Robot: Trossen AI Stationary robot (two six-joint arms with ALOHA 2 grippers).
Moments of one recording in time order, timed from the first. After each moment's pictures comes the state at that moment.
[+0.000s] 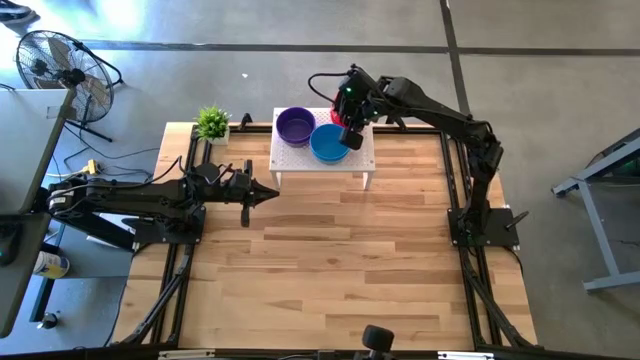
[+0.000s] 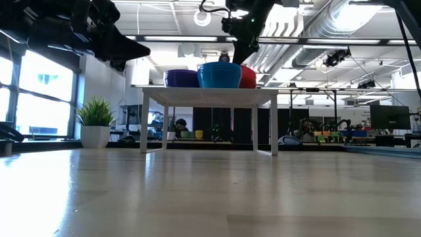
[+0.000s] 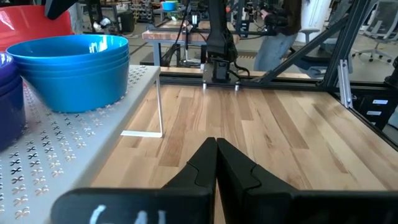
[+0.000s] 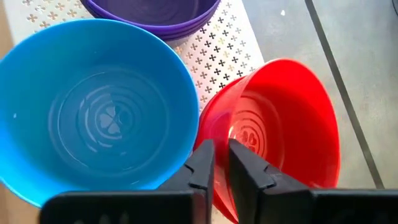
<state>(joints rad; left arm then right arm) 0.19 0.77 0.30 0.38 0.14 0.00 -0.51 1.89 2.00 -1.08 0.10 -0.26</state>
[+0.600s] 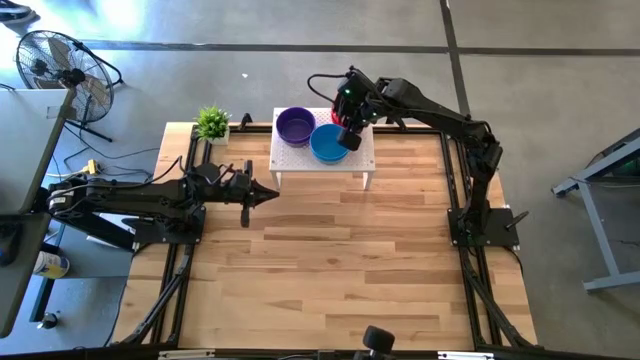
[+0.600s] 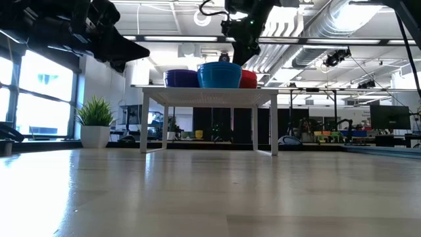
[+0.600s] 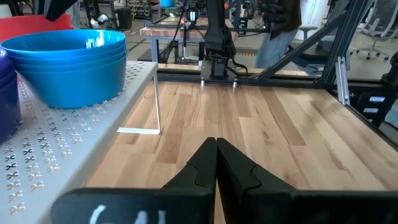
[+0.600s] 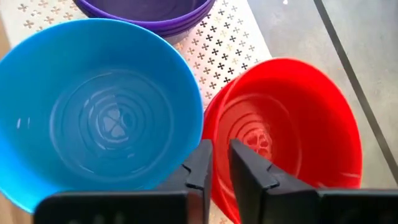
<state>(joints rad) 0.19 0.77 0.30 0.37 0.15 0.00 -0.51 1.89 1.99 -1.08 0.09 -0.18</state>
